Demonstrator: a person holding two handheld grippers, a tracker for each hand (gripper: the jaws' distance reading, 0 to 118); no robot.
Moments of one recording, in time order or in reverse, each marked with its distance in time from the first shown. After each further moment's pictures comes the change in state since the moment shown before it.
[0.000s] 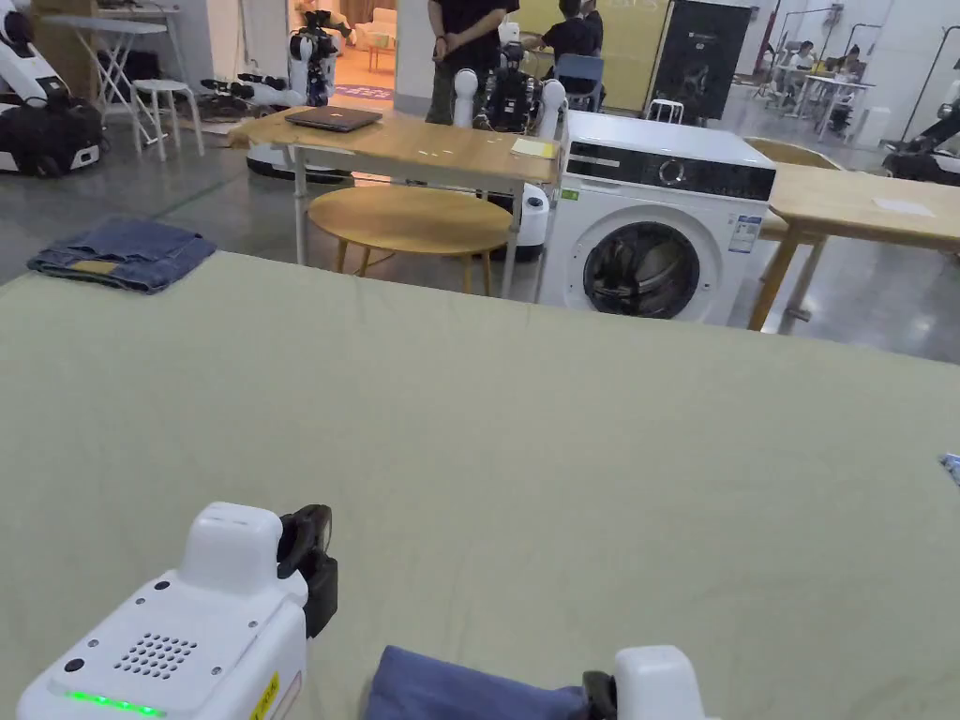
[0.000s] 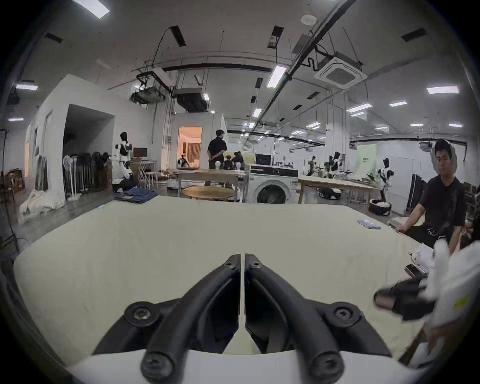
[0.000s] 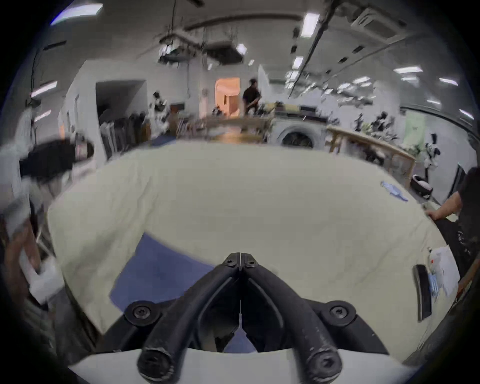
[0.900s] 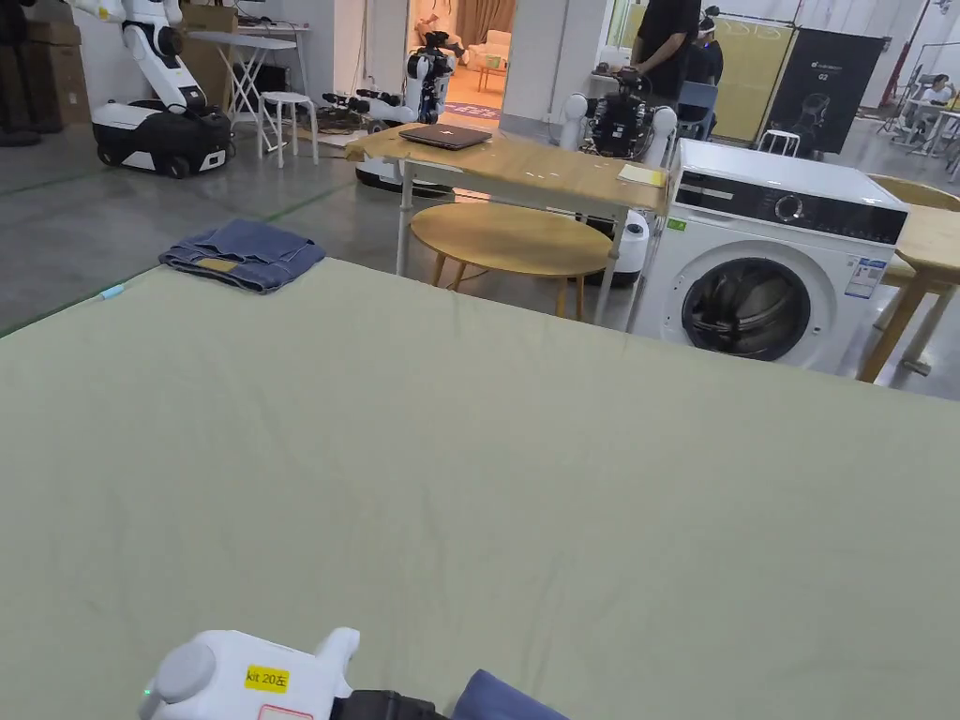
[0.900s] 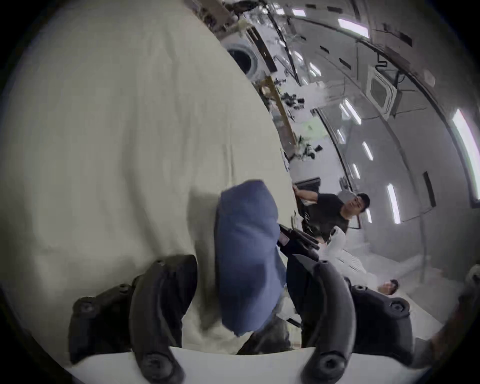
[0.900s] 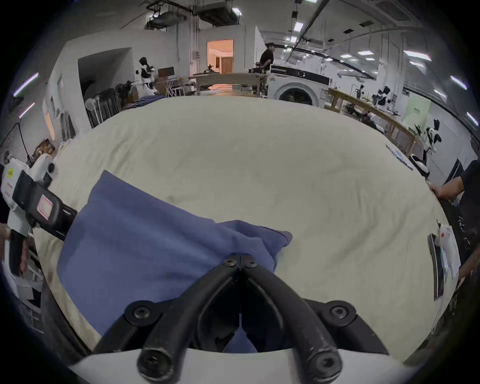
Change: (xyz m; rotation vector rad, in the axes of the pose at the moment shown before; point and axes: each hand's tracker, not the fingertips) left arm -0.089 -0.112 -0.093 -0.863 -0.760 0.771; right arm 0.007 -0.023 -0.054 -0.141 -0.067 -0.060
